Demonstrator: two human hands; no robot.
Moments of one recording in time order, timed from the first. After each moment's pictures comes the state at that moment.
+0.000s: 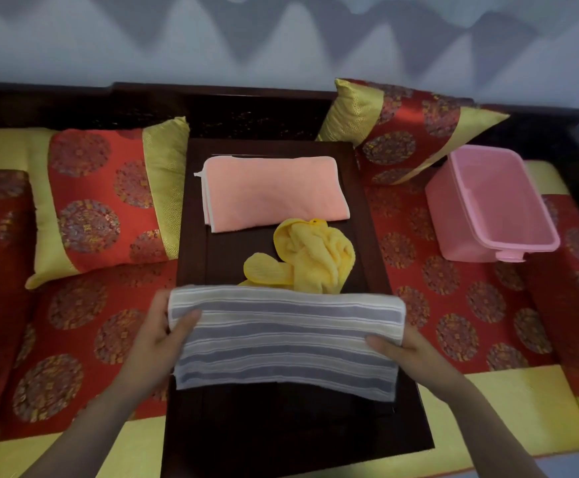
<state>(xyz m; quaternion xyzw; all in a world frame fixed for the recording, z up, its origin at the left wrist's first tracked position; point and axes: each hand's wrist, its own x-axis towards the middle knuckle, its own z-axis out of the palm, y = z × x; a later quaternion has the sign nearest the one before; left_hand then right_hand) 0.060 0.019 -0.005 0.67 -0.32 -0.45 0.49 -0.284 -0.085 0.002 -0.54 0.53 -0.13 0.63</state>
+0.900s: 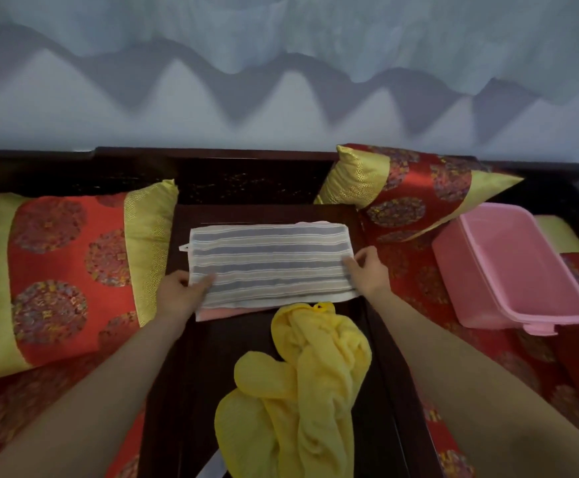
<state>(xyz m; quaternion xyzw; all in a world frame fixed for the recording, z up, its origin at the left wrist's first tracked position) 0.127 -0.224 -0.085 0.80 -0.22 -0.36 0.43 -0.163 -0.361 -0.079 -0.60 0.69 -0.18 0.36</state>
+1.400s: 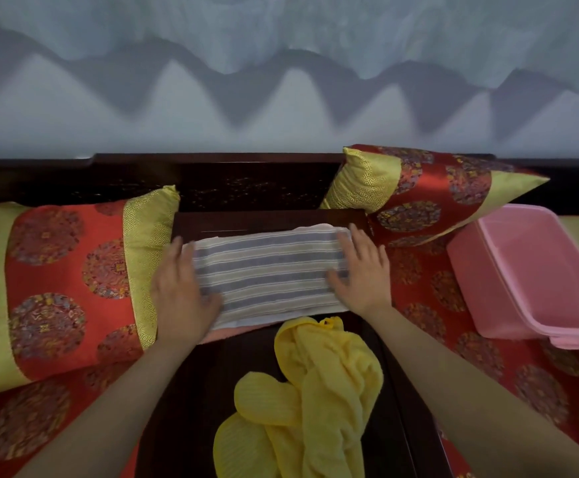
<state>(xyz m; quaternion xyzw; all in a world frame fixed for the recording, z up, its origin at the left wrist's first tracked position) 0.125 -0.233 -0.090 0.81 -0.51 -0.06 0.28 -0.144 -0.366 -0.091 -0.82 0.55 -0.12 0.08</state>
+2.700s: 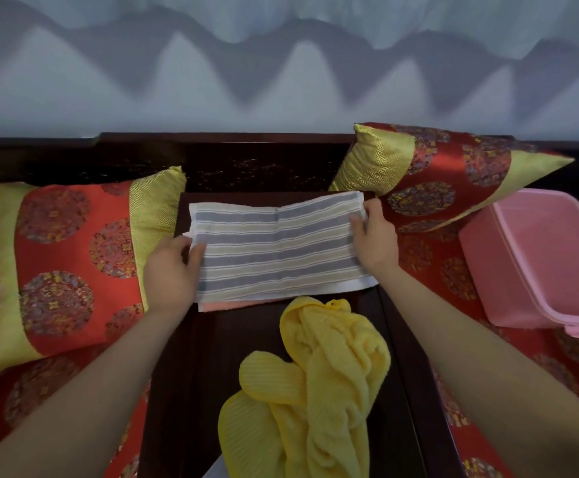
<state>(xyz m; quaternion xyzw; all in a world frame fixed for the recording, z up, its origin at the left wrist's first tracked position) 0.152 -0.241 -0.095 0.82 -0.47 -0.01 0.34 -0.132 -0.395 -0.079 -0.73 0.58 -0.28 0.22</state>
